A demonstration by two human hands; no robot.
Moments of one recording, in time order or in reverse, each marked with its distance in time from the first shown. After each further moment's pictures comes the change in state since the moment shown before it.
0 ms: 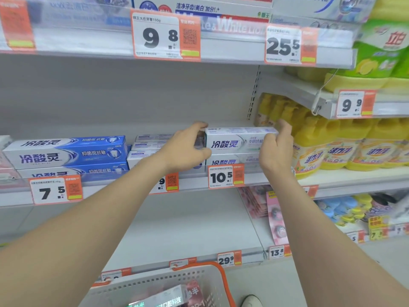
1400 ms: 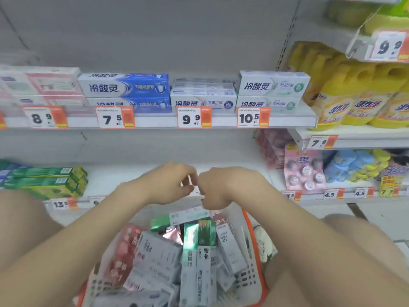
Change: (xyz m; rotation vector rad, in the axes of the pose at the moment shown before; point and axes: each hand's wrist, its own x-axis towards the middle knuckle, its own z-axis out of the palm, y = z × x) left_hand -0.230 -0.062 0.022 0.216 -0.403 -0.038; right_hand -0.239 -0.081 0.012 -1.083 -1.468 -0.407
